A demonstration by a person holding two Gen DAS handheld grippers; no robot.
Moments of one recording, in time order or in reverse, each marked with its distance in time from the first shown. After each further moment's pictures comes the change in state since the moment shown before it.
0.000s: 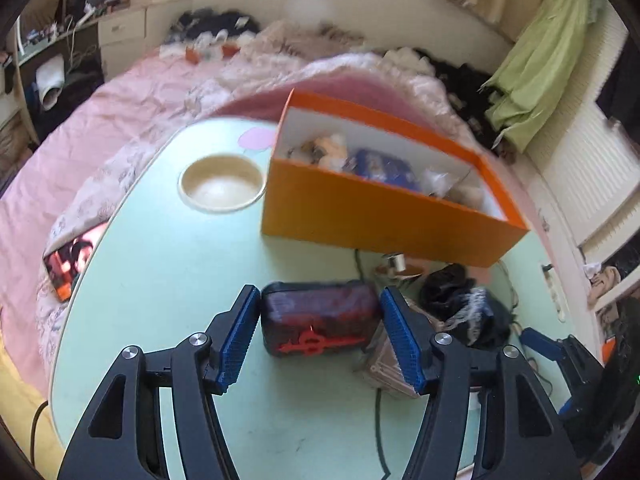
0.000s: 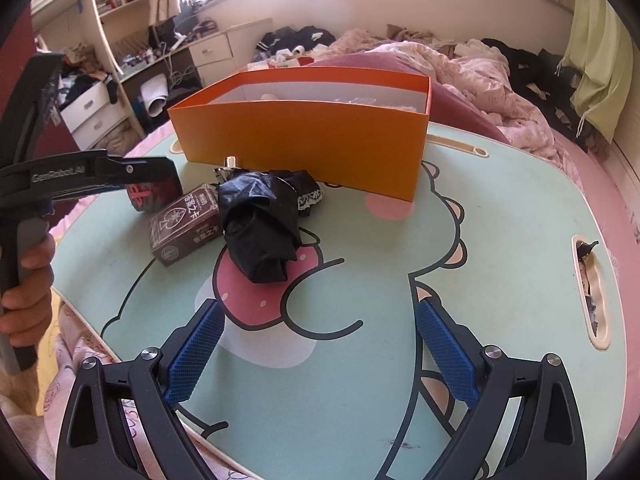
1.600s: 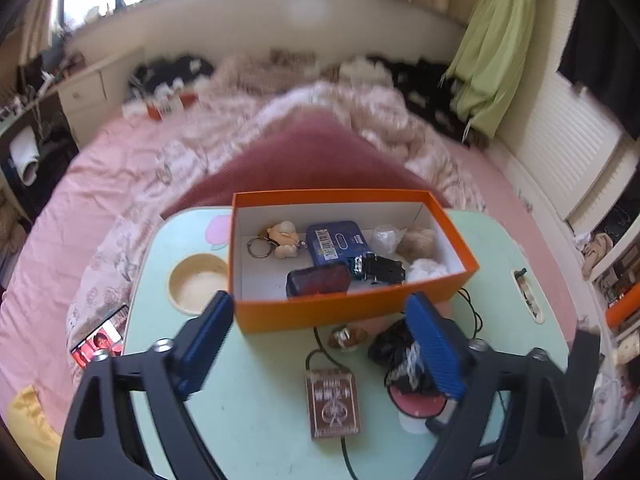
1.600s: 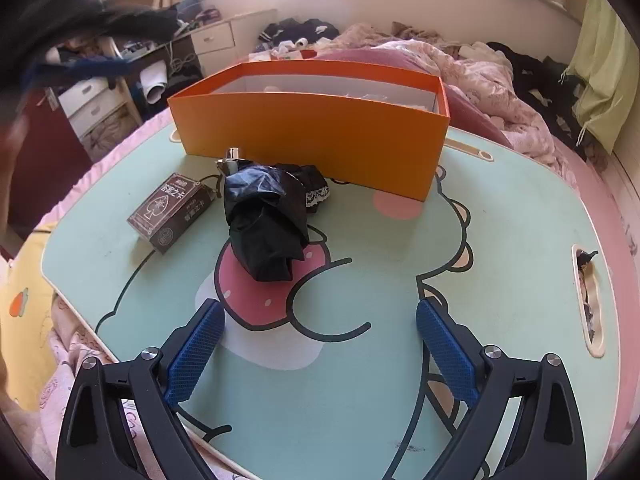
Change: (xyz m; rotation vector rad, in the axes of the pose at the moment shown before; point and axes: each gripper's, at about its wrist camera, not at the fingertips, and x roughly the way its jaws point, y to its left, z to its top) left arm -0.002 -0.049 0.083 0.184 0.059 0.008; right arm 0.008 0.003 0.002 -0.151 0.041 0.054
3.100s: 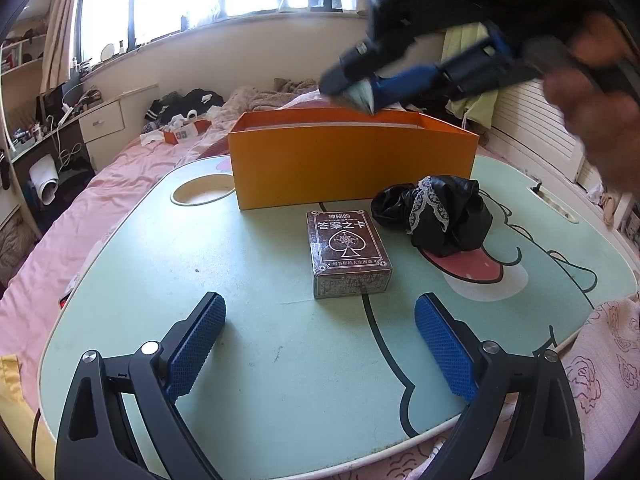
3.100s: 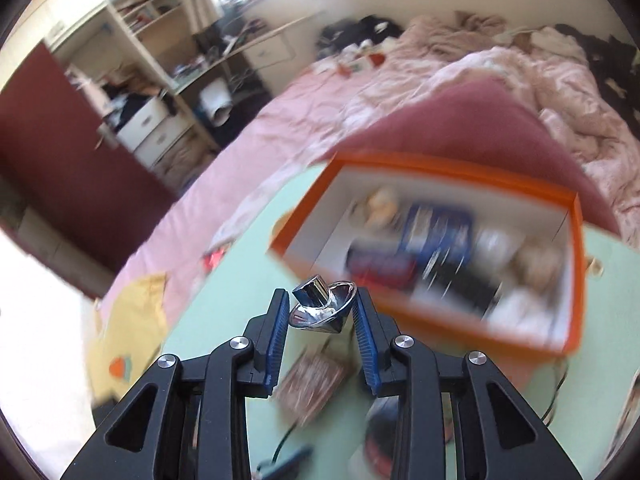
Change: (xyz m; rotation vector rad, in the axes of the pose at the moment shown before) left arm 0.018 -0.016 -0.170 0.070 -0.263 0.090; right arm 0.001 0.042 0.132 0.006 0.085 0.372
